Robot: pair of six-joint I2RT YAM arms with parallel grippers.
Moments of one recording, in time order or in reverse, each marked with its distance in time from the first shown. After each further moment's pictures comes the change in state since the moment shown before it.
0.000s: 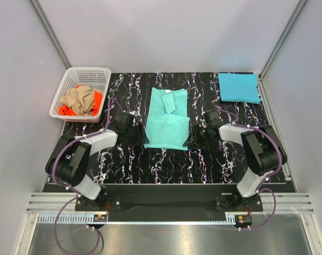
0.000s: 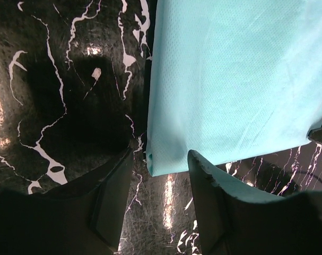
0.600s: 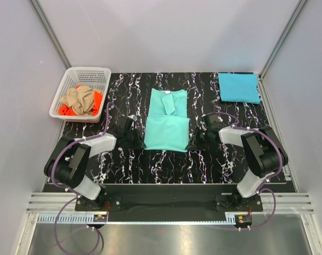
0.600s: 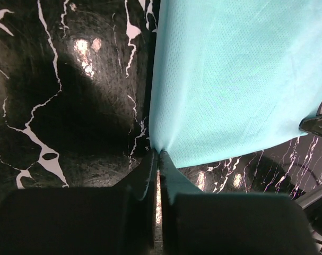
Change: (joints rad) left arm -0.001 -0.025 -0.078 0.055 0.045 -0.037; right arm 0.015 -0.016 -0.047 0.035 0.026 0.020
